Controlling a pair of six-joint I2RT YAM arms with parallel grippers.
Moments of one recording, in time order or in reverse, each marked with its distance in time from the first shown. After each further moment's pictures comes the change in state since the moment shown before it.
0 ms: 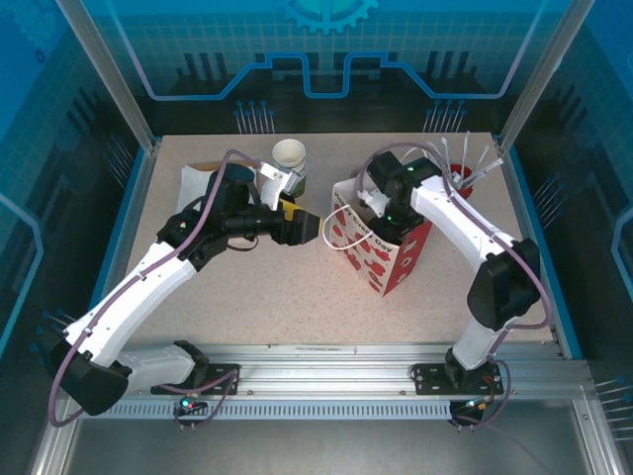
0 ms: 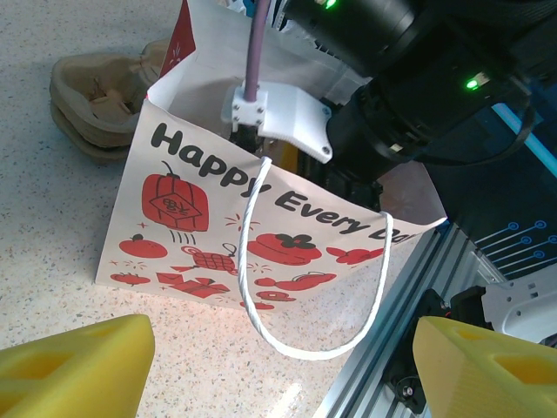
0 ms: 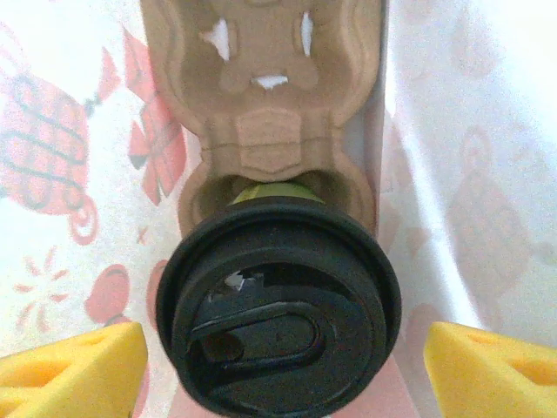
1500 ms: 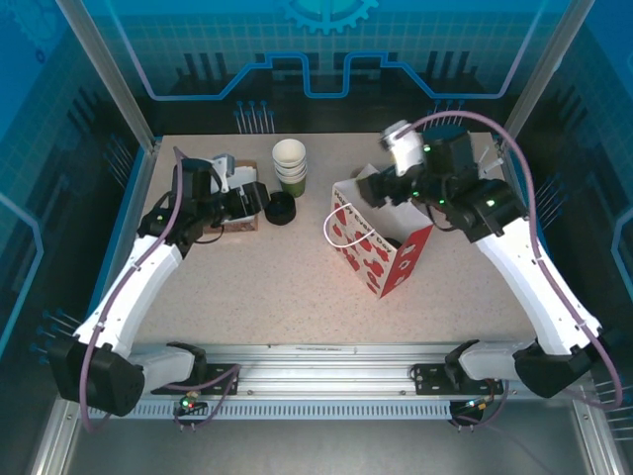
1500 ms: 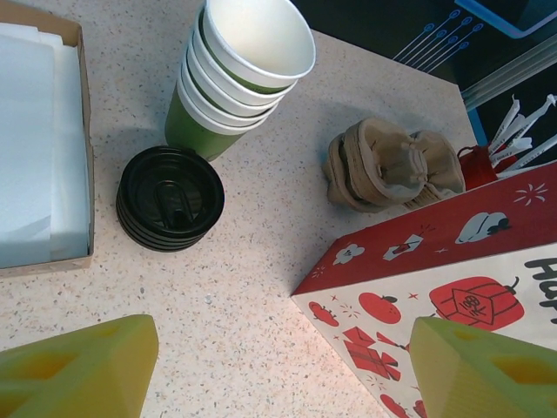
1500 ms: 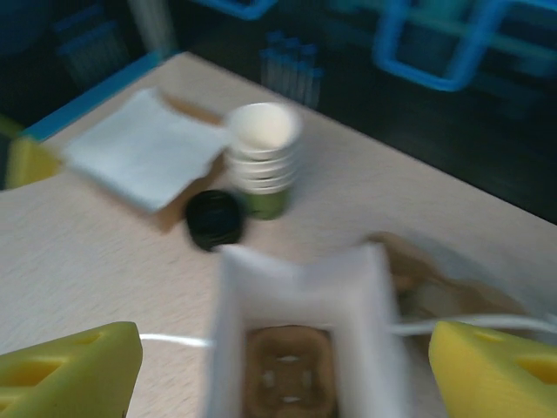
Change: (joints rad) left arm 0.352 0.010 -0.101 0.006 -0.174 -0.174; right arm -0.011 -0.436 0.021 0.495 -0.050 0.107
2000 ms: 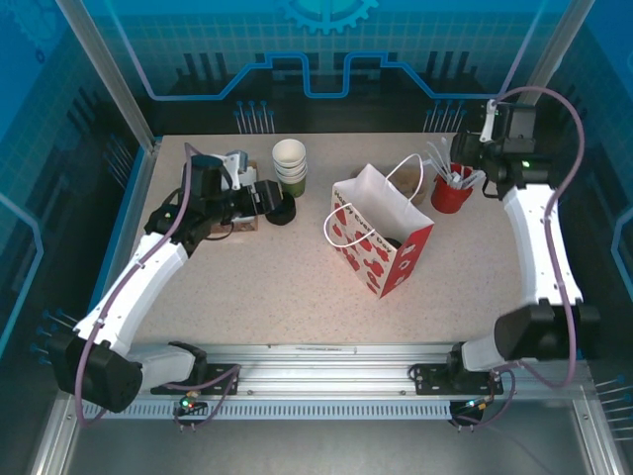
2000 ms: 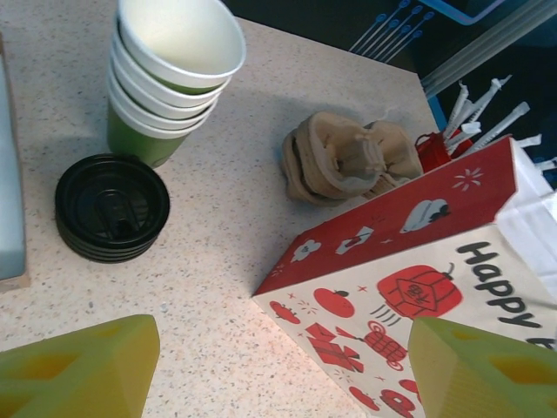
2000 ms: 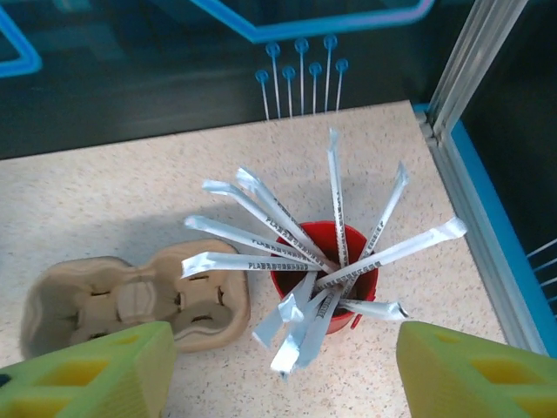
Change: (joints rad) left arm -0.087 0.016 0.040 0.025 0.004 -0.010; right arm -0.504 0.218 0.019 0.048 0.126 0.143
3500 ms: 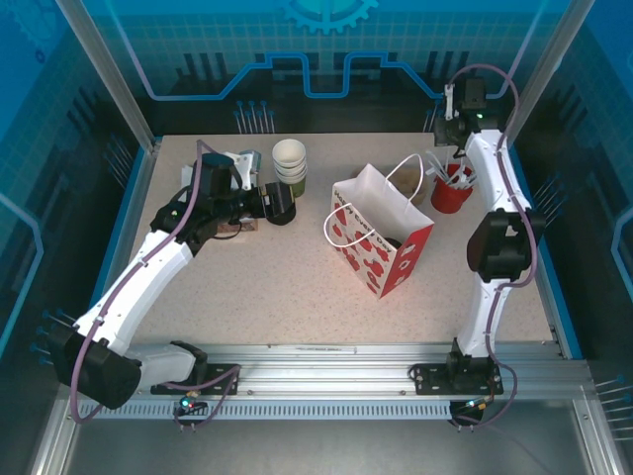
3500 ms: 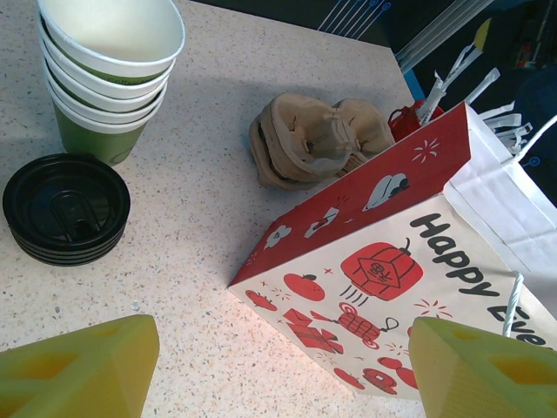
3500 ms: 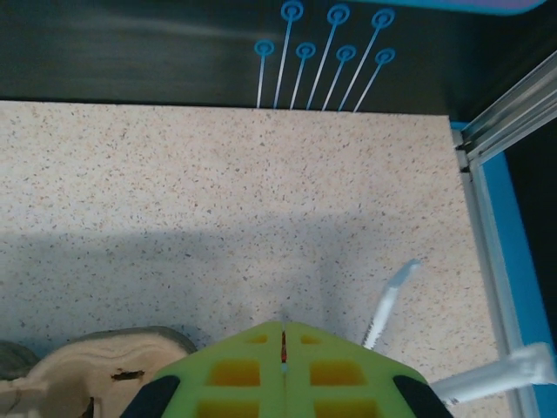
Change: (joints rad) left arm -0.064 0.019 0.039 -0.025 0.002 0.026; right arm 0.051 0.563 0.505 -0.069 0.096 -0.157
